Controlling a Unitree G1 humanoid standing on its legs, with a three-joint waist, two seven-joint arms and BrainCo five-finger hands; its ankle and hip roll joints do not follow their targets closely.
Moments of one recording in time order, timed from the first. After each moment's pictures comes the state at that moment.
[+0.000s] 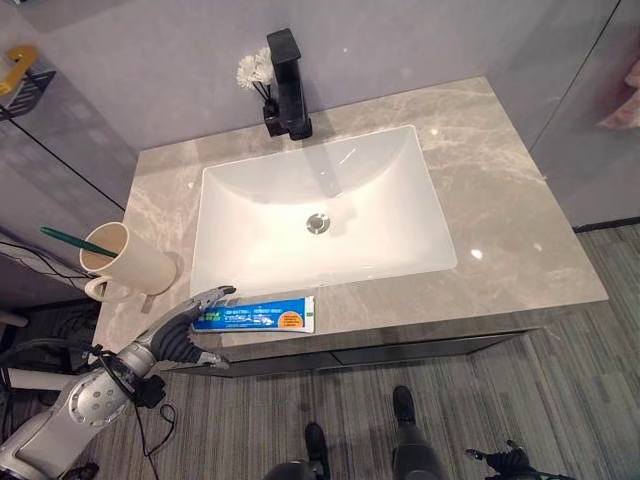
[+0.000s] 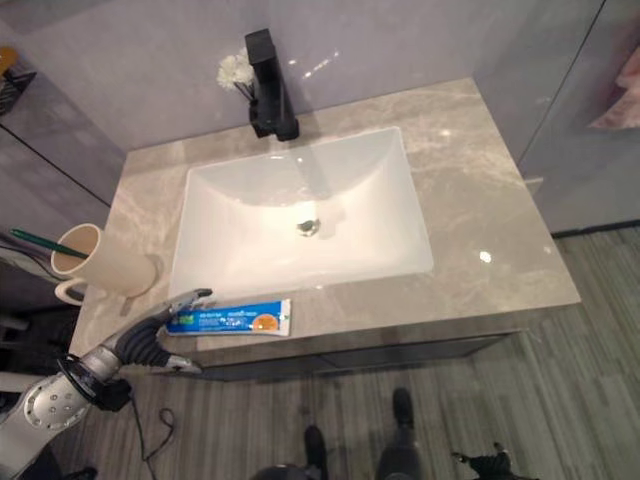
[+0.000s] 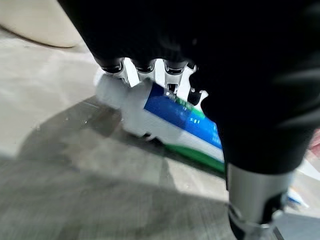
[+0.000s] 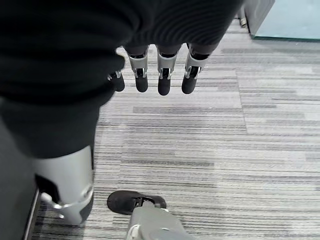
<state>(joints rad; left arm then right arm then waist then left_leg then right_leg) 0.19 1.06 -0.17 -0.13 -0.02 -0.27 0.00 -0.01 -0.35 0.04 1.23 0.02 0.00 -0.28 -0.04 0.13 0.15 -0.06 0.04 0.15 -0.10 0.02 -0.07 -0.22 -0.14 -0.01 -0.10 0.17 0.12</state>
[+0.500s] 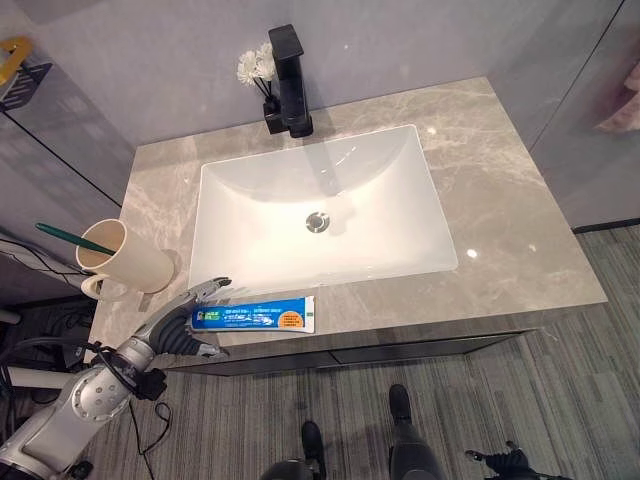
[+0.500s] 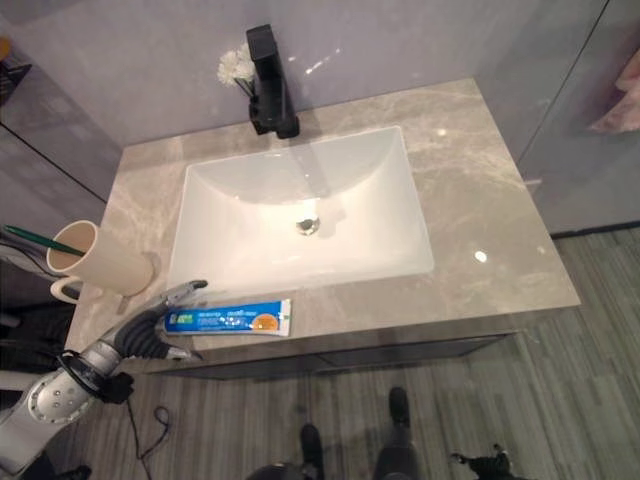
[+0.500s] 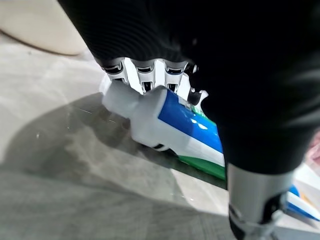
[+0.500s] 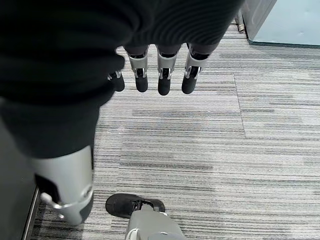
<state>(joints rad) 0.19 1.00 -0.17 -0.09 0.01 -0.28 0.02 -0.01 -0.35 0.04 1.23 0.01 0.00 -0.29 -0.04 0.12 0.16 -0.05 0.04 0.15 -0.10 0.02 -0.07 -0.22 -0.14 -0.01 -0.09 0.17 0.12</state>
